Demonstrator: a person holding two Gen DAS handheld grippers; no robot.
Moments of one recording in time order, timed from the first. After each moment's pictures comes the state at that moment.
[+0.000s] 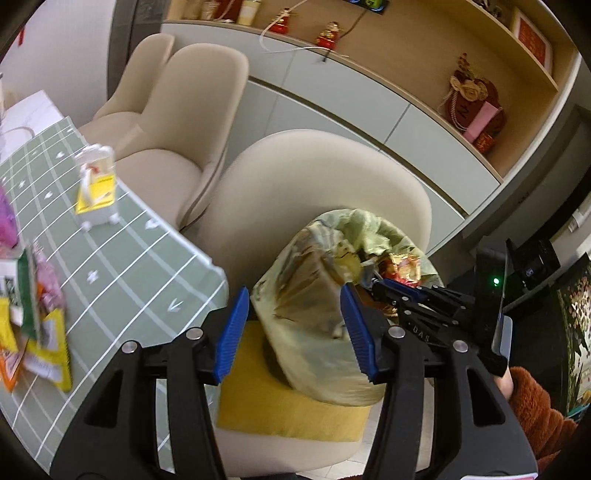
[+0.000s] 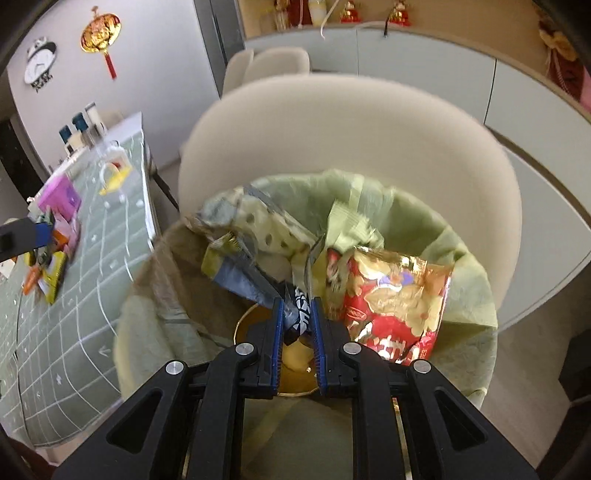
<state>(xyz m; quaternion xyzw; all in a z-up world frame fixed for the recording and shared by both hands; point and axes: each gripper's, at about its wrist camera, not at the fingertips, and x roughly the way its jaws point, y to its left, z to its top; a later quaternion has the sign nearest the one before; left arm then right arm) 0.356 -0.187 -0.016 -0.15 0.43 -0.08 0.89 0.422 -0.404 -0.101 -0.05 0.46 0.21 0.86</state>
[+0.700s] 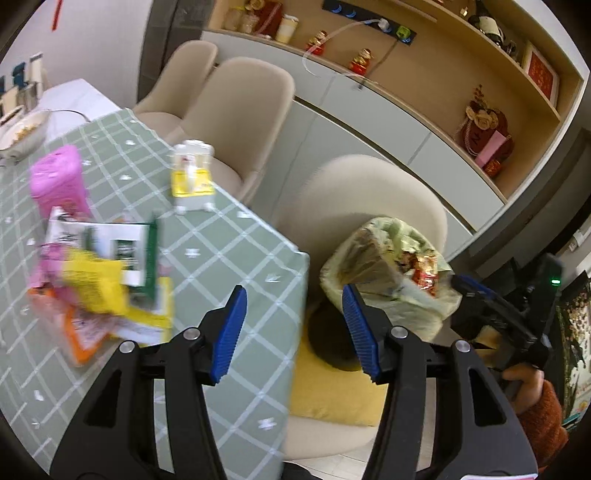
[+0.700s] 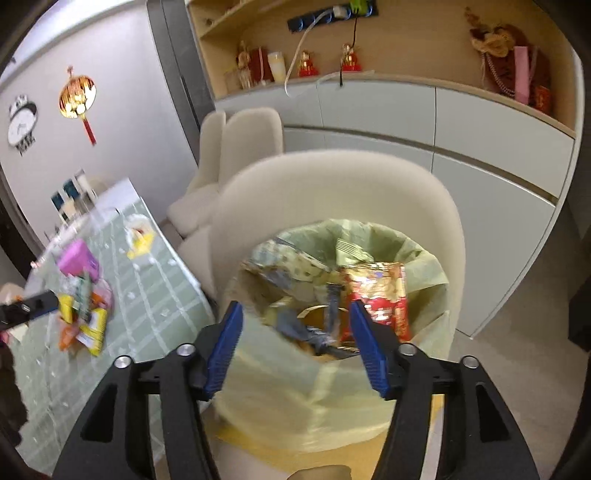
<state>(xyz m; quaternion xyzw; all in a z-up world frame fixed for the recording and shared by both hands) 0.272 -0.084 0.005 -0.17 0.41 -0.04 0.90 0.335 -0.398 -0.026 0.04 0.37 0.16 0.91</state>
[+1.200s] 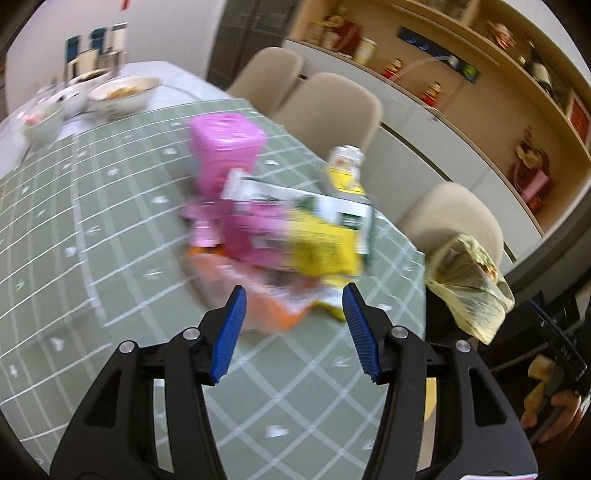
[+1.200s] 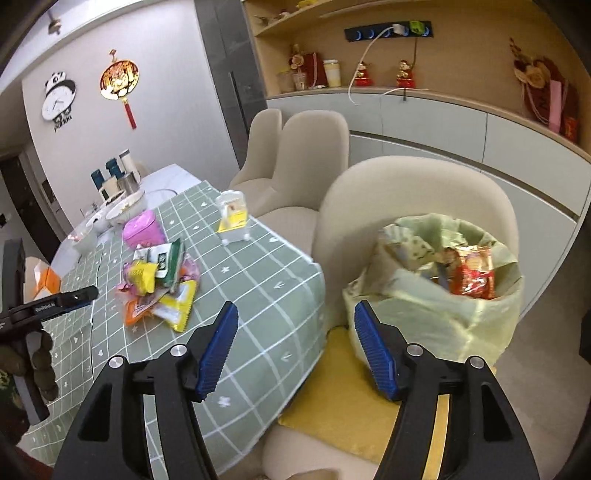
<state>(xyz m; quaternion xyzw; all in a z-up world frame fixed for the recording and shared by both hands) 0.179 0.082 -0.028 -0.21 0.40 0.05 0.89 0.243 -0.273 -0.009 0.01 0.36 0.21 0.91</state>
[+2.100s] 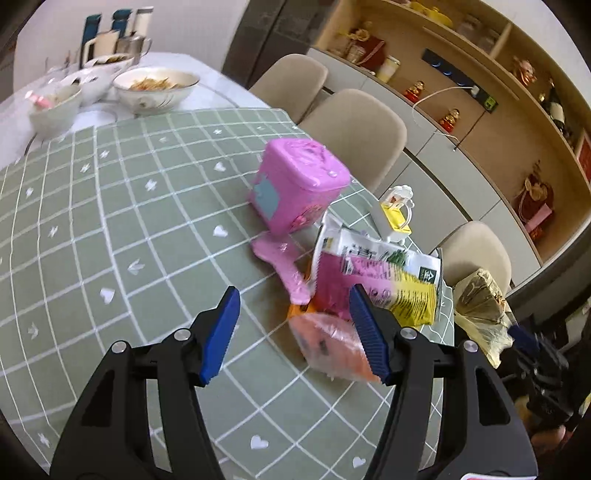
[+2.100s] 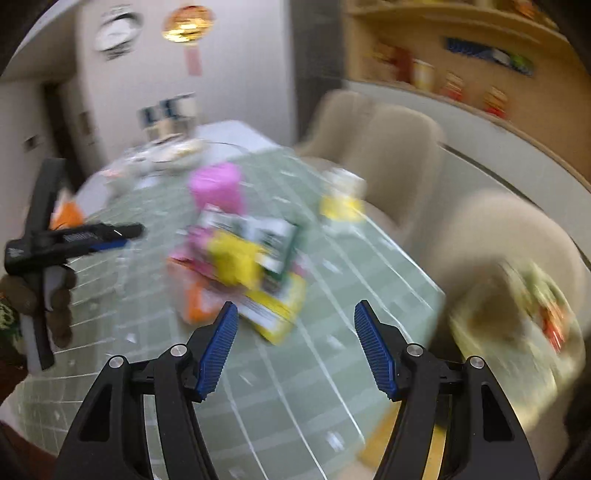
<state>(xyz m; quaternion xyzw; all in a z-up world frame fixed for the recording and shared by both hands) 0.192 0.182 -0.045 -0.25 0.38 0.05 0.89 0.242 -0.106 -0.017 -0.10 0.36 0.32 0.87</state>
